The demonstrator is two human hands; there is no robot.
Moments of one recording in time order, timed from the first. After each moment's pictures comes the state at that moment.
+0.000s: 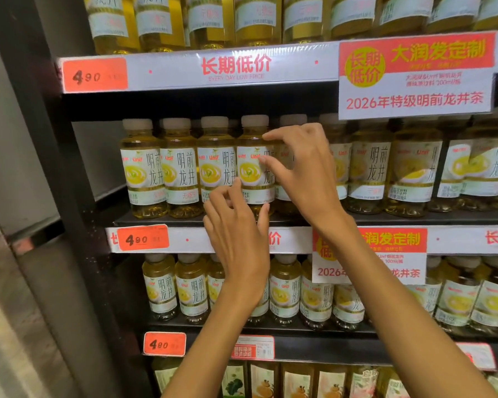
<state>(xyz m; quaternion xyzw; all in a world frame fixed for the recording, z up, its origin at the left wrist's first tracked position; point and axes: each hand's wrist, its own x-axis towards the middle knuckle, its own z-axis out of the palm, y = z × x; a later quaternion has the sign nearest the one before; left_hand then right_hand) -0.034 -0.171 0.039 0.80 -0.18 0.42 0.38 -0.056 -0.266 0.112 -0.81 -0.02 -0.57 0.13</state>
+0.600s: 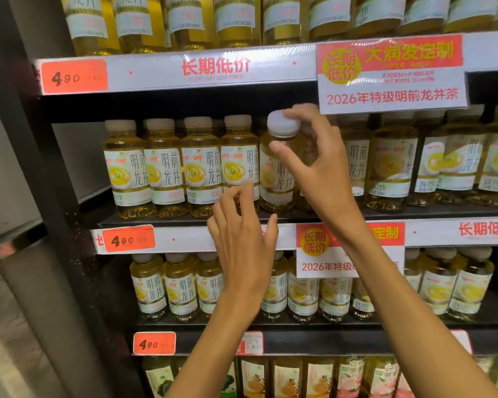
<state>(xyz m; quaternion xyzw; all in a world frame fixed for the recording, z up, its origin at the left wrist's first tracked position) -0.056 -0.178 0.033 0.79 -0.27 0.40 0.38 -0.090 -0.286 0.110 -0.77 -0.07 -0.57 0.28</state>
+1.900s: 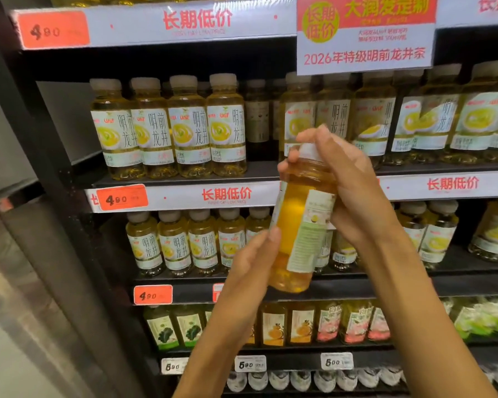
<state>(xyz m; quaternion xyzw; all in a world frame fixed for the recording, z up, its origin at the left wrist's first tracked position) -0.142 -0.126 -0.008 0.57 -0.34 -0.24 0.71 -0.176 -0.267 0.074 -0.59 -0.12 -0.29 0.74</state>
